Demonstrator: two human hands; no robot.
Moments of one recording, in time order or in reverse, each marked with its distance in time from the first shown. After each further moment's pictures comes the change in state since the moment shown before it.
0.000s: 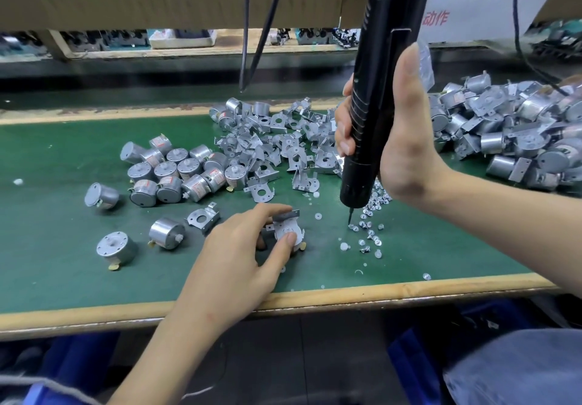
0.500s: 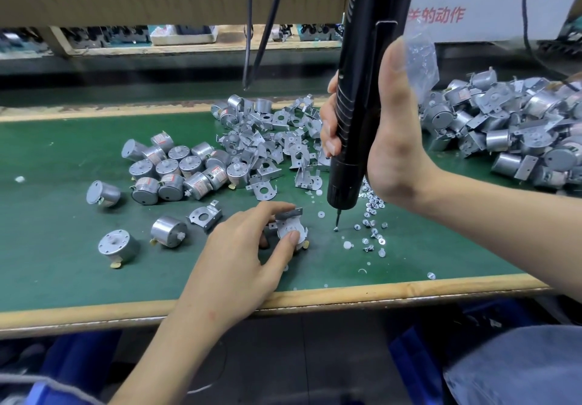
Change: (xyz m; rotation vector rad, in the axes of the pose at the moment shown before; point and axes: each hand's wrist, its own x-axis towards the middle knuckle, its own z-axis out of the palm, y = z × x) left_hand 0.001 0.001 0.000 0.005 0.005 0.011; right_hand 0.002 0.003 0.016 0.022 -0.025 0.000
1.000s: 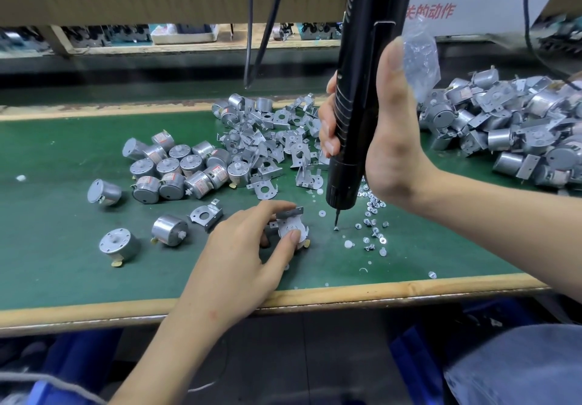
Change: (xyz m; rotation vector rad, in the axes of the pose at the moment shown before) left_hand 0.000 -0.001 0.000 0.001 -0.002 0.003; right_hand -0.001 0.000 0.003 0.012 0.016 -0.004
